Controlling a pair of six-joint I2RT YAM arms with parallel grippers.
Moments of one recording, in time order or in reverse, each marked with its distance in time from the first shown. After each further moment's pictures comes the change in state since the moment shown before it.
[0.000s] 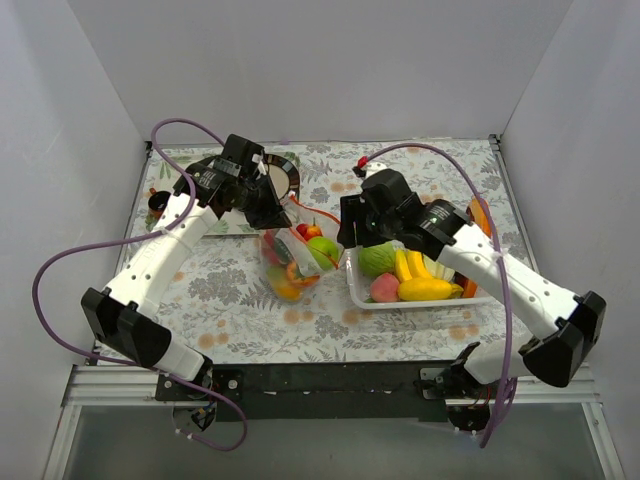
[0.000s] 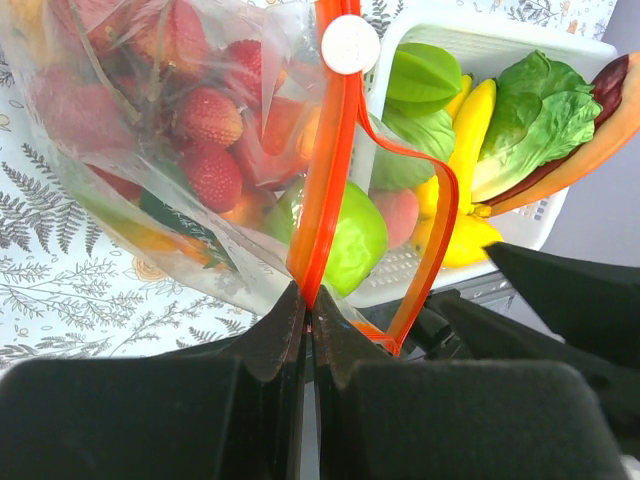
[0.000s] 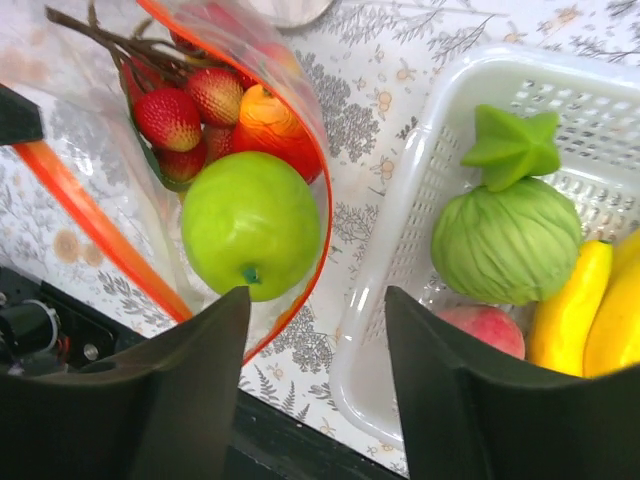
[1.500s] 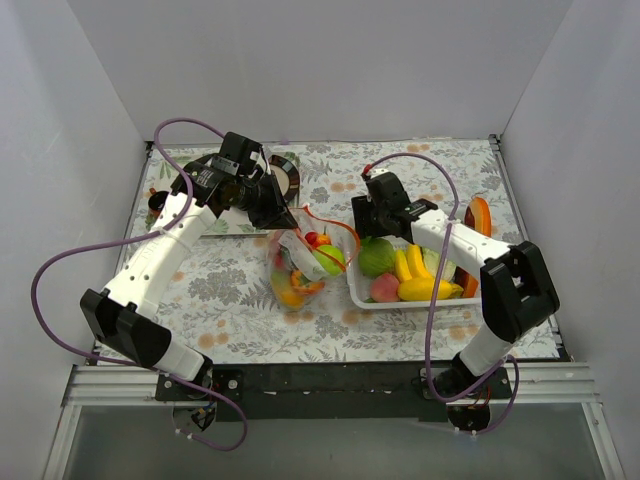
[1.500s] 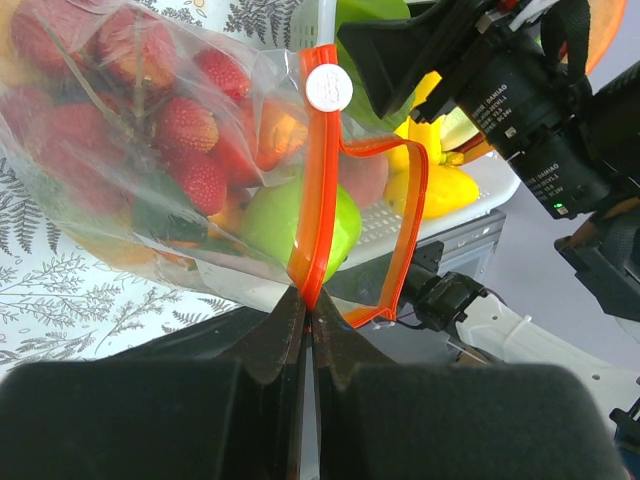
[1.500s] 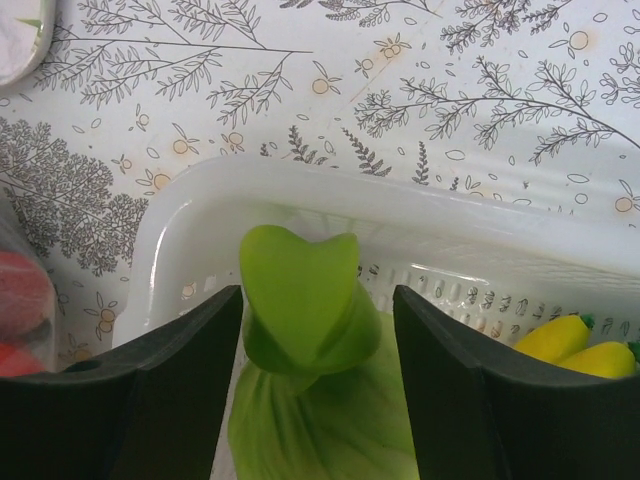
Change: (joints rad) left arm 0.005 -0.001 0.018 0.002 0.140 0.064; right arm -0.251 0.254 -0.224 0.385 0.023 -0.205
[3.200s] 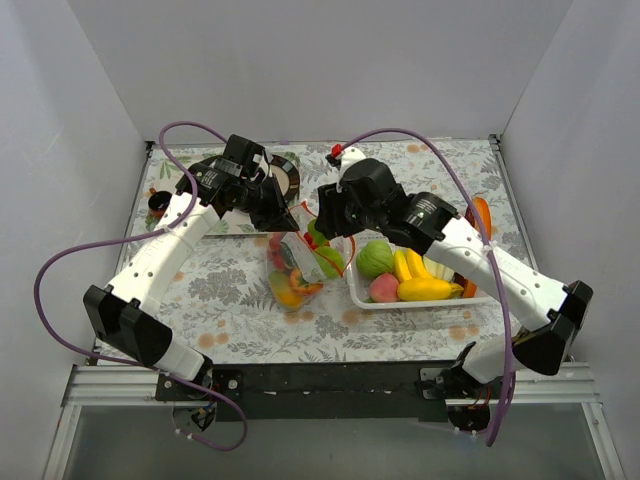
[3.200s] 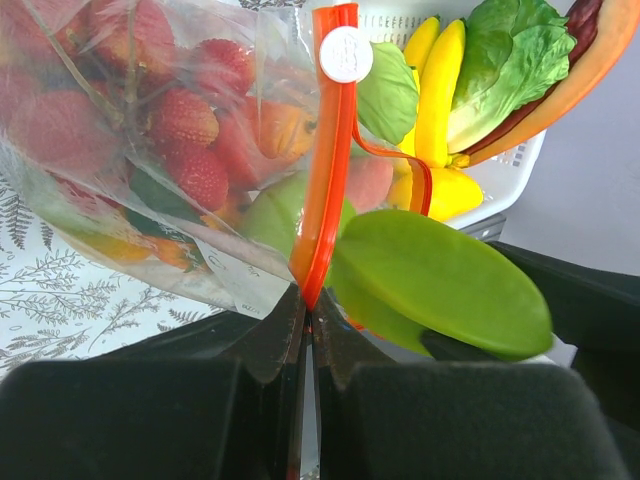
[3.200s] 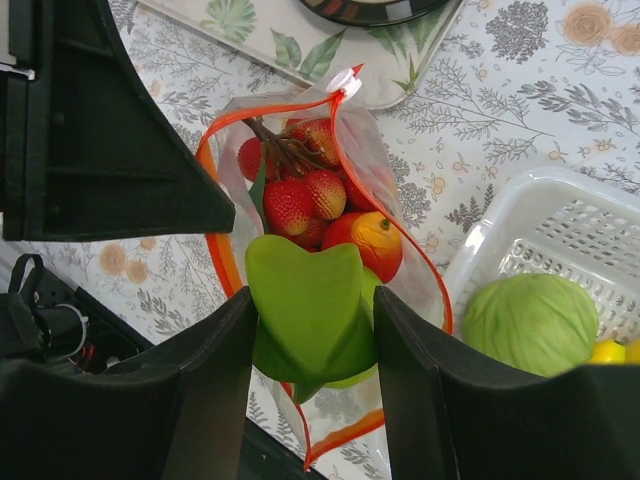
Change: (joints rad) left arm 0.000 0.010 -0.032 0.019 0.003 -0.024; right arm 0.336 -0.211 0.386 -0.343 0.004 0.109
